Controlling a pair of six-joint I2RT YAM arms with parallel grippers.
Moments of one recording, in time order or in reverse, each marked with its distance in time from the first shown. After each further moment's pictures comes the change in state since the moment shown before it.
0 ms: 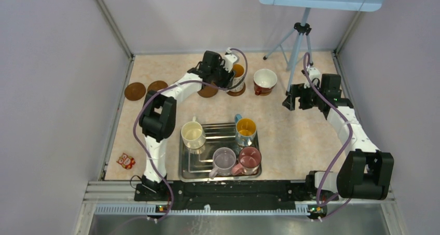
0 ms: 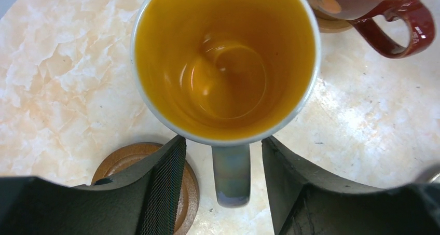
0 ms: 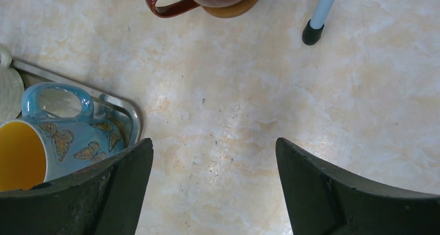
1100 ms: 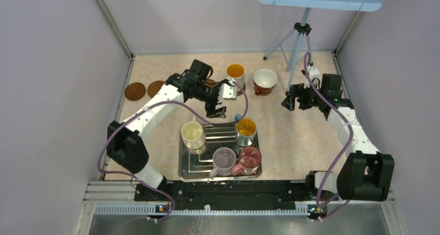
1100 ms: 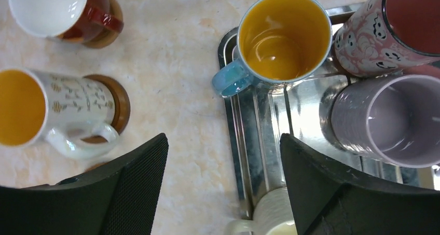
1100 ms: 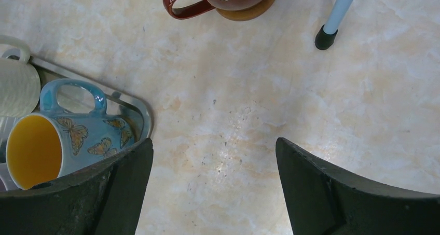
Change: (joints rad) left arm -0.076 -0.546 -0.256 -0.540 0.423 0.636; right arm -0.001 -0.011 0.000 -0.003 -0.045 0.001
